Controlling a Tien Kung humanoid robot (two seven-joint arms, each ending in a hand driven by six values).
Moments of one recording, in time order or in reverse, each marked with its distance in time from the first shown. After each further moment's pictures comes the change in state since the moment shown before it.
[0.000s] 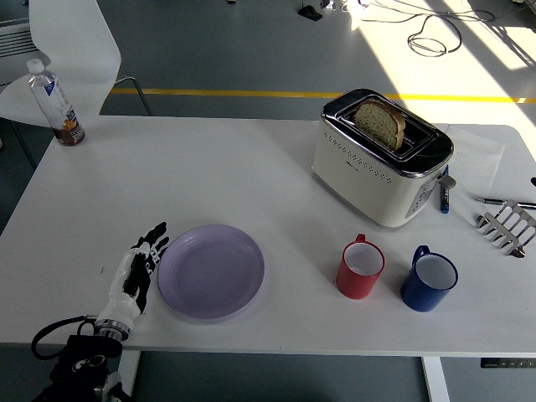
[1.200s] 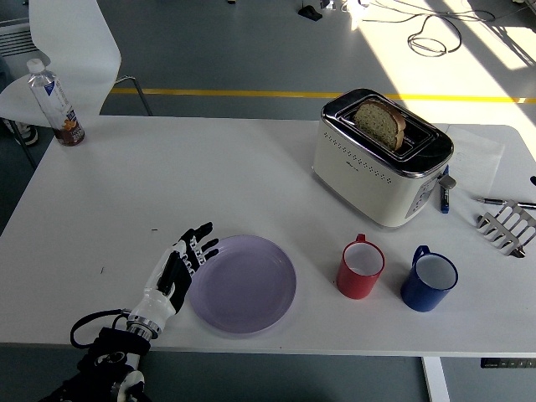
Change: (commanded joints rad) left arm -0.044 0.002 0.151 -0.030 -0.131 -0.101 0.014; right arm 0.003 0.006 0.003 -0.001 -0.001 0.001 0.000
